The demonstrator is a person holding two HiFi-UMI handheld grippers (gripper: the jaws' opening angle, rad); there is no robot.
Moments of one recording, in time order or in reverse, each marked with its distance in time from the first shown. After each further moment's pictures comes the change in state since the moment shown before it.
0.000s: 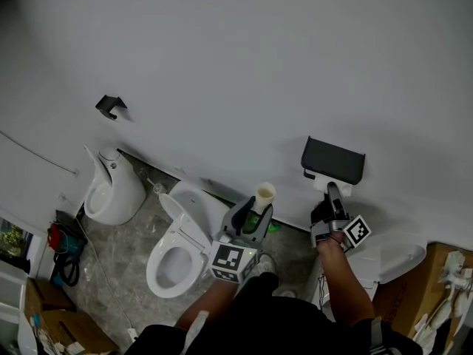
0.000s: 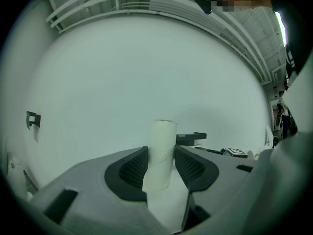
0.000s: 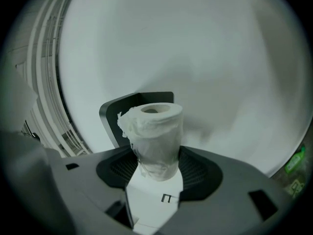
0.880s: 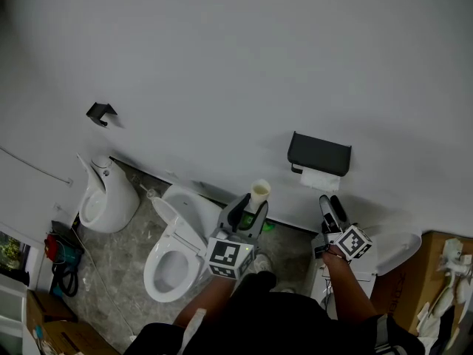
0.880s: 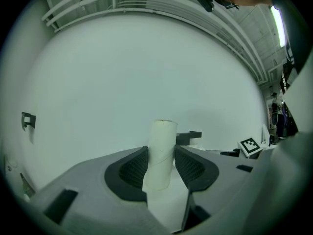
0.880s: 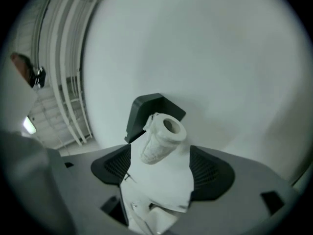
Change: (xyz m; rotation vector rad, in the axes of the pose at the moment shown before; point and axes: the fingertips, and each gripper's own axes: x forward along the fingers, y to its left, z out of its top) left arm 0.005 -0.015 0.001 0.020 0.002 -0.044; right arm -0.057 0.014 0.006 -0.528 0.129 -0.138
